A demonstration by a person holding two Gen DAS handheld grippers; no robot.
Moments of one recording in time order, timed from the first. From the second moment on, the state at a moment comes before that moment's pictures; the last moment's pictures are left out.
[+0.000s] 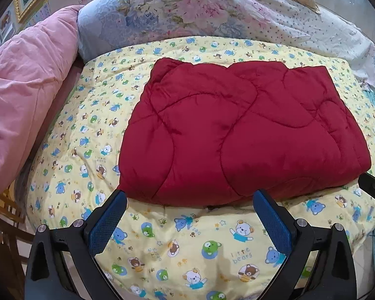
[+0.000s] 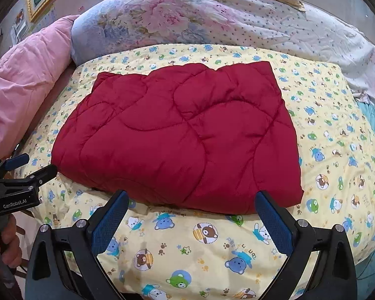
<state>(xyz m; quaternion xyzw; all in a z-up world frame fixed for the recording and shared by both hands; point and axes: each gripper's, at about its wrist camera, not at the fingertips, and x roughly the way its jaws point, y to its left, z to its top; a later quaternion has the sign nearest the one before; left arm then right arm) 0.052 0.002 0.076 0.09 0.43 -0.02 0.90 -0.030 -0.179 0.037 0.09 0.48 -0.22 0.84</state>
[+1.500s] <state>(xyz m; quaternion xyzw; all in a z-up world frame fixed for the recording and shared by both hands) 0.053 -0.003 0.081 0.09 0.43 -0.04 0.90 -0.017 -0.183 0.043 0.10 0.49 -0.21 0.84</state>
